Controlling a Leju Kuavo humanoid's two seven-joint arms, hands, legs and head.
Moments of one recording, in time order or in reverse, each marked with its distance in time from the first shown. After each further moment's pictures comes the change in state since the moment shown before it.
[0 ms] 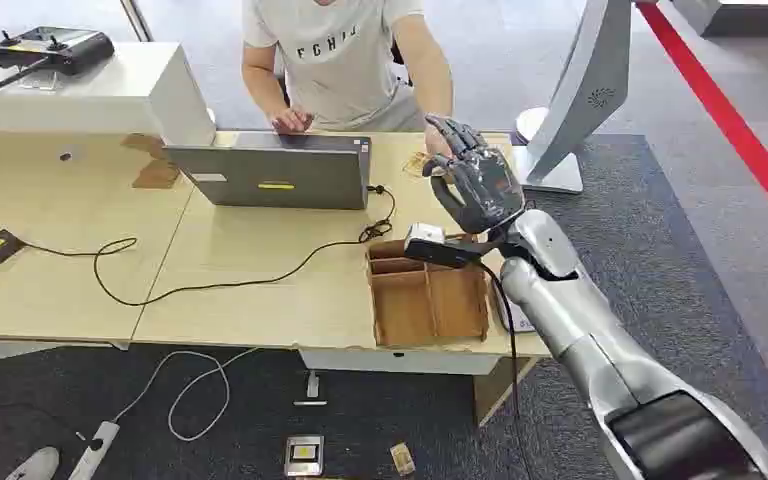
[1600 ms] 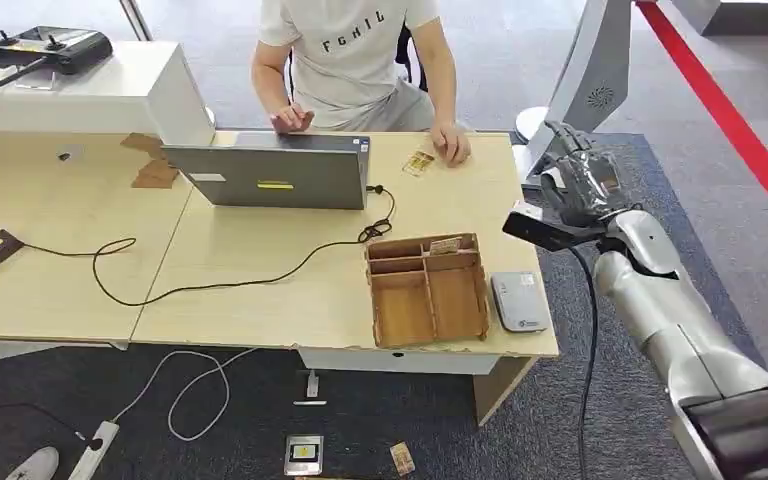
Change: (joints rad) left arm 0.003 0.011 -0.003 0.001 0.066 0.042 0.035; right arm -0.042 -0.235 -0.074 0.174 -0.020 0.026 0.031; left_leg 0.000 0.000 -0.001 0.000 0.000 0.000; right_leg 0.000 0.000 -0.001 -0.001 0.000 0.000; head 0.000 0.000
